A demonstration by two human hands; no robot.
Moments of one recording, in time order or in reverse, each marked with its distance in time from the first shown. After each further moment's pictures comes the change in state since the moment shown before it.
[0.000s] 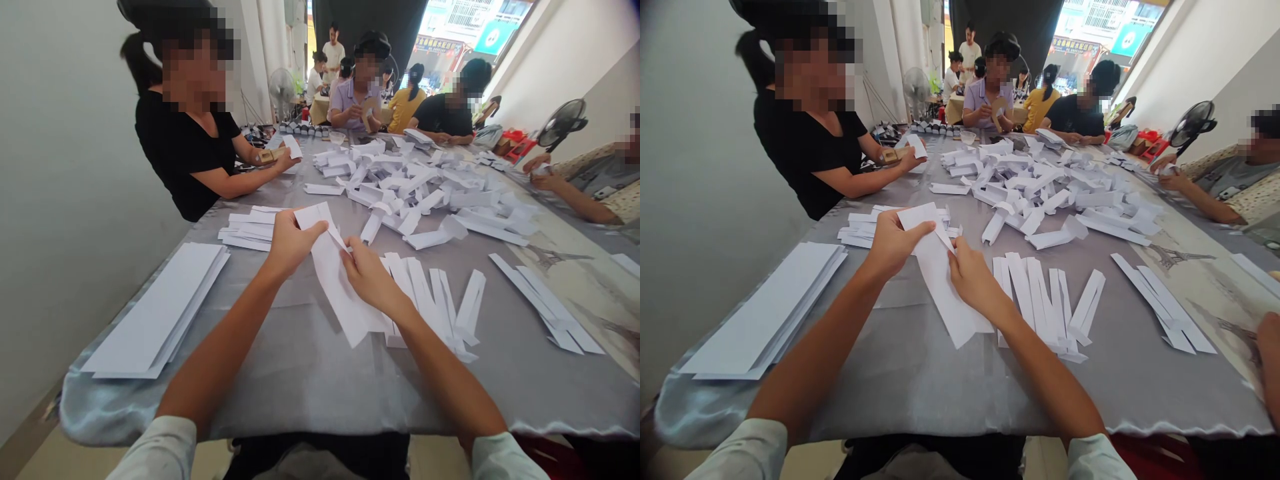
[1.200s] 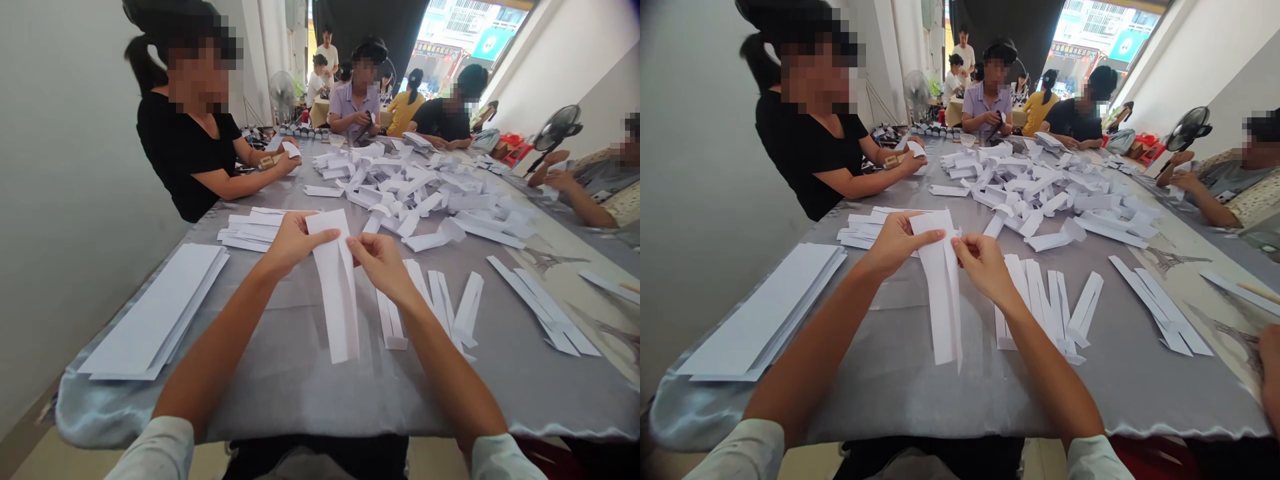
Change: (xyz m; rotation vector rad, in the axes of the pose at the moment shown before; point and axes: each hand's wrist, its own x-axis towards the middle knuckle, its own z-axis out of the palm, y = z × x) left_hand 0.001 0.007 -0.010 -0.184 -0.355 -0.036; right_hand 0.011 0.003 -0.020 0.408 0.063 0.054
